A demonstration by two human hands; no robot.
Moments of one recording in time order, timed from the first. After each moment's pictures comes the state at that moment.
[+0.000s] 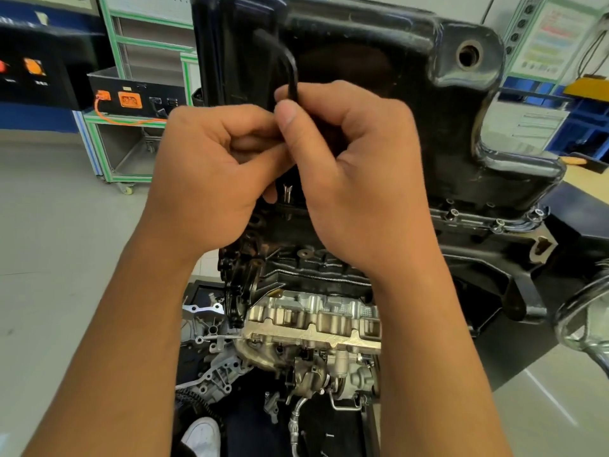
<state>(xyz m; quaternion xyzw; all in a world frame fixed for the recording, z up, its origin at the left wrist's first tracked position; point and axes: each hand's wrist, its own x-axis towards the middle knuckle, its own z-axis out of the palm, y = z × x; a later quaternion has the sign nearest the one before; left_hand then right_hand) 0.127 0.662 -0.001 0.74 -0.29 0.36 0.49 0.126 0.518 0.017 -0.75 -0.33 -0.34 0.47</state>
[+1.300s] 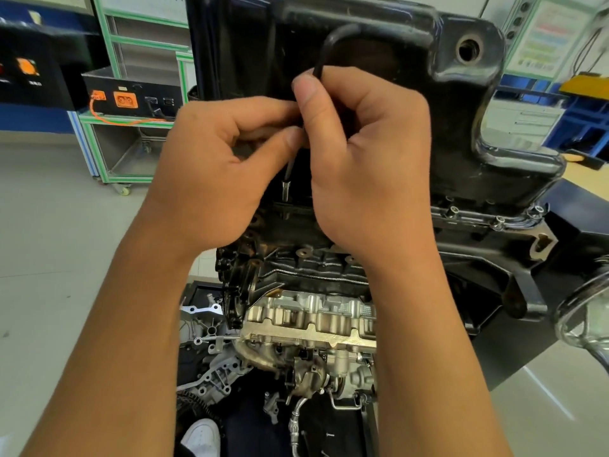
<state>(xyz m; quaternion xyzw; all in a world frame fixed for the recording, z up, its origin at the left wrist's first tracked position) 0.129 0.657 0.004 0.76 -0.28 0.35 0.46 0.132 0.521 0.019 -0.72 -0.30 -0.38 0.50</state>
